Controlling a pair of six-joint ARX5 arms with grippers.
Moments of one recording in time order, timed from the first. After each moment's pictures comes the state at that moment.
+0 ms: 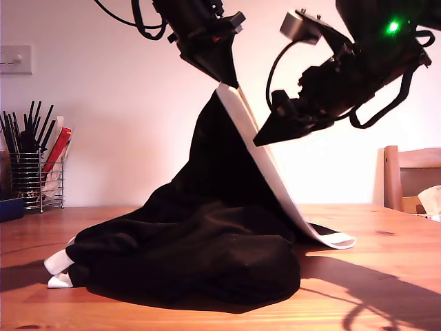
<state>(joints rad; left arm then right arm) -0.65 1.81 1.72 -0.63 0.07 0.40 0.39 1.54 0.88 0.20 -0.36 -0.48</state>
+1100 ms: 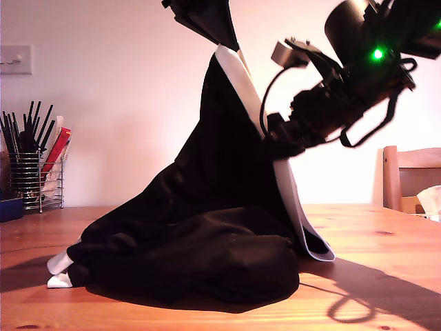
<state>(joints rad) -0.68 1.71 1.73 -0.70 0.11 0.40 0.39 1.65 0.92 0.24 -0.36 -0.50</state>
